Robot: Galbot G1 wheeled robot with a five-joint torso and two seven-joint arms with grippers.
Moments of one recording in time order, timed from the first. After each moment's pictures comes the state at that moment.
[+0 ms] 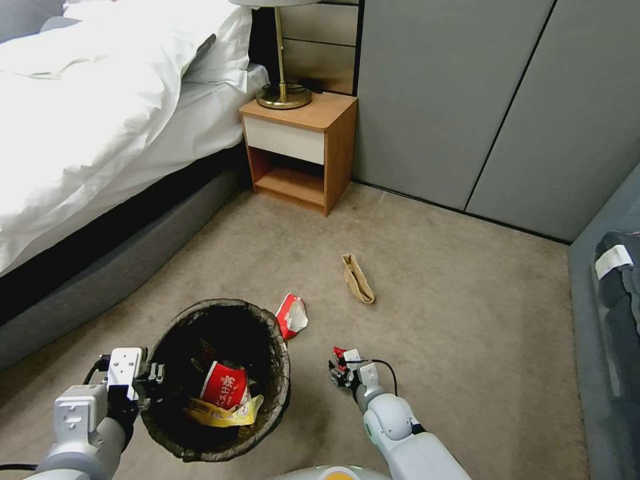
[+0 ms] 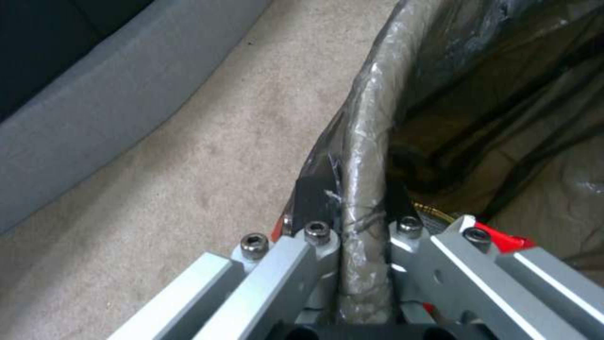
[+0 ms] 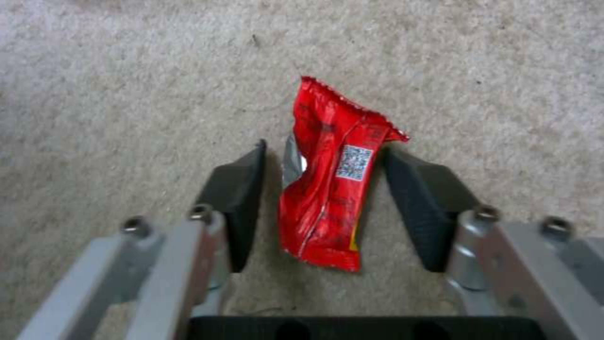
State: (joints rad) left arm 1.91 -1.44 -0.90 -2.50 -0.17 0.69 0.08; right arm -1.12 1.49 0.09 1.15 0.13 -0.21 0.03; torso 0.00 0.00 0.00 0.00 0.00
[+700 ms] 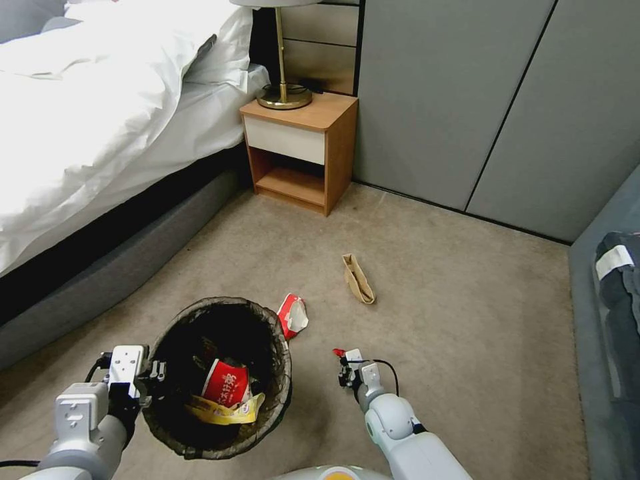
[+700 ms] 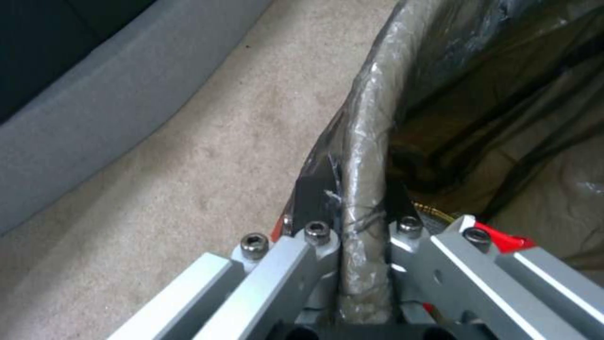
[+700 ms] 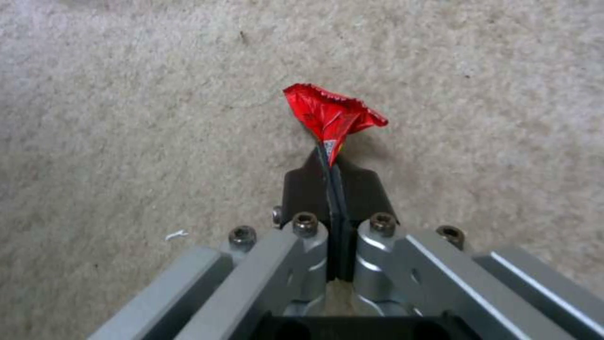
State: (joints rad) left arm 1.91 -1.43 -0.90 -2.50 -0.18 0.69 0.08; right arm -1.13 1.48 0.11 1.15 0.13 -0.20 0.02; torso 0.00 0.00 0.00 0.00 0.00
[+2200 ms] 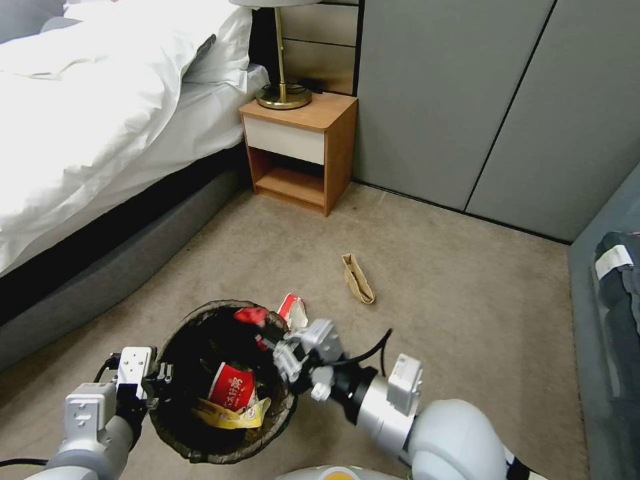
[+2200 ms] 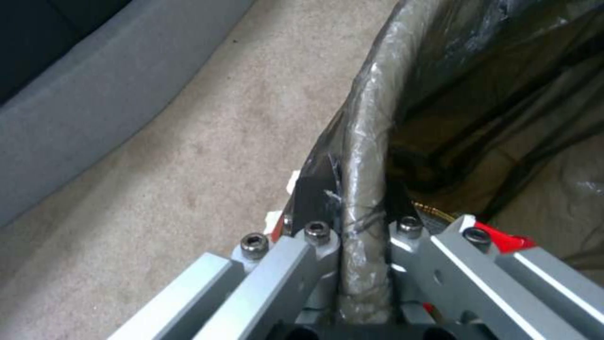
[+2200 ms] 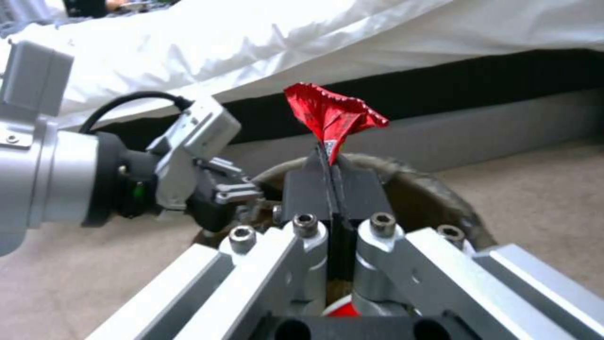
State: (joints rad) left arm 1.91 -1.42 -0.87 -2.50 -0.16 0.70 0.08; right arm -1.24 1.08 -0.20 2.34 0.41 -0.40 -0.13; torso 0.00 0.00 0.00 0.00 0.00
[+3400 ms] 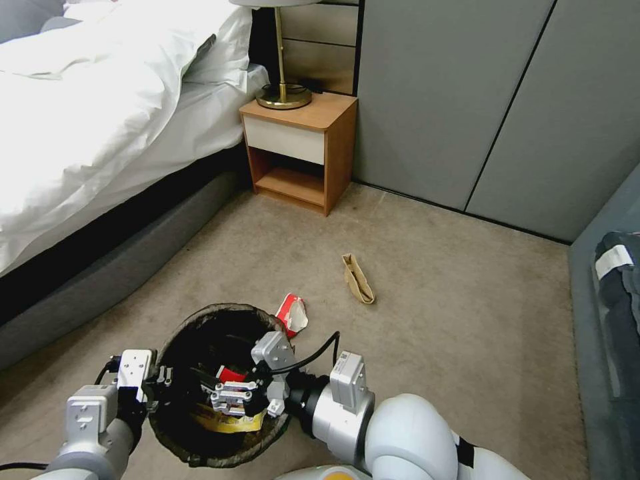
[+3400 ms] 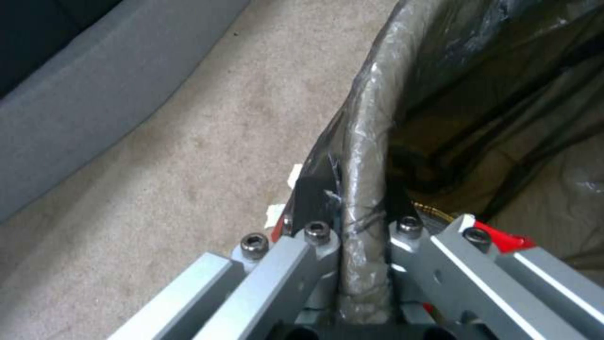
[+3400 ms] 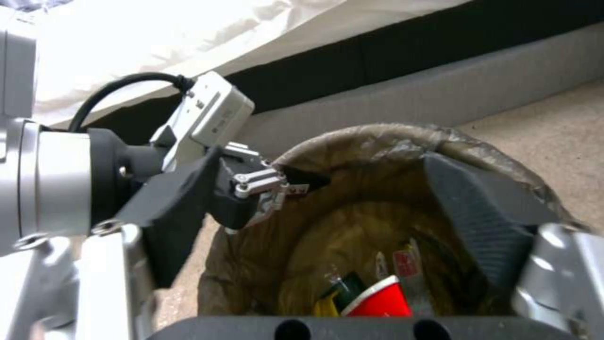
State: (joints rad) left arm 1.92 -1.44 -0.87 -2.50 -0.14 0.71 0.09; right arm -1.12 1.14 -0.33 2.31 0.57 -0.55 0.06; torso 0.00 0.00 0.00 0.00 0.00
